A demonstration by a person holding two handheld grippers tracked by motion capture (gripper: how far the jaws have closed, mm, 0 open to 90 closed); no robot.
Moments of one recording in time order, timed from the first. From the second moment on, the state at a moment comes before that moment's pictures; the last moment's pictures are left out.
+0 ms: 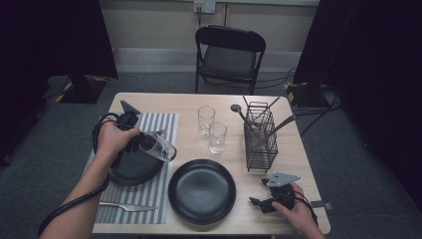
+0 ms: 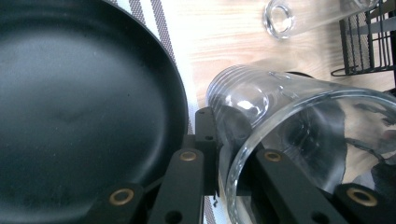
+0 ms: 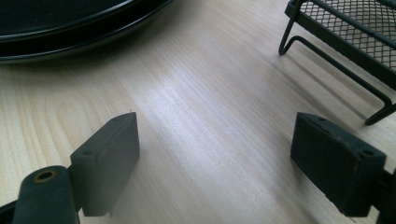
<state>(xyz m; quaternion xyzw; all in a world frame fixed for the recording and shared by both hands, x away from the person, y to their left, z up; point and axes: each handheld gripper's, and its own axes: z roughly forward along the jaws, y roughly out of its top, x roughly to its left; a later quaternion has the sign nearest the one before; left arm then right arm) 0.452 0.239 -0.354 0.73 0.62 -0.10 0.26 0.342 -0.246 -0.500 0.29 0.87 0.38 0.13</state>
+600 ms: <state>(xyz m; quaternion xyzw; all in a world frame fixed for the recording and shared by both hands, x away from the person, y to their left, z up) 0.432 0.248 -0.356 0.73 0.62 -0.10 0.27 0.342 -0.246 -0.500 0.29 0.87 0.38 0.13</state>
